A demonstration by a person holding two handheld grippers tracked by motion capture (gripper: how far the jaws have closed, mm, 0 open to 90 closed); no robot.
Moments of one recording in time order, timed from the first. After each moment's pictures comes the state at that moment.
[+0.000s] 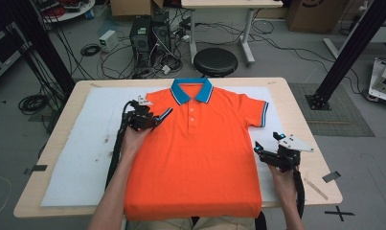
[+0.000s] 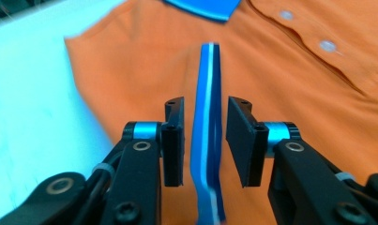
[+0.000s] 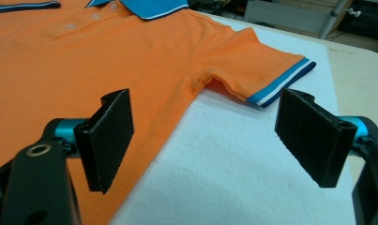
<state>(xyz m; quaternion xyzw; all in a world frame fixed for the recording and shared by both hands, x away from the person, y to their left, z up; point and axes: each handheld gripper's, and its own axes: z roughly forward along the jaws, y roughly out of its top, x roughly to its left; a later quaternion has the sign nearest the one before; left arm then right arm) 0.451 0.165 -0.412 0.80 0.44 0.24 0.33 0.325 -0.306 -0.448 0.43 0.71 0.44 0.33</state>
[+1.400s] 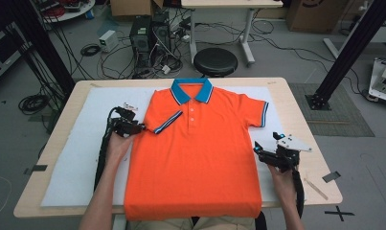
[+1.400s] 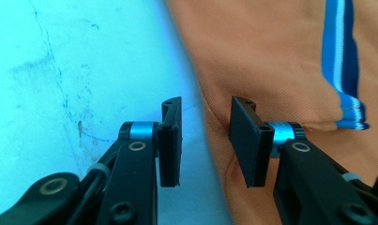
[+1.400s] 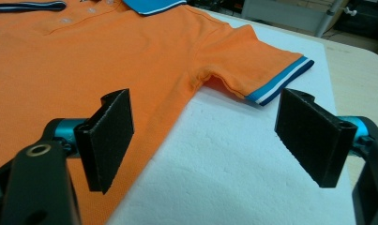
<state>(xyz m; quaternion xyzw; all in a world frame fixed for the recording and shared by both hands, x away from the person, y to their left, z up) 0.440 0.220 -0.432 0.79 0.49 0.21 0.30 0.325 -0.302 -0.448 0.44 0.72 0.43 0.33</state>
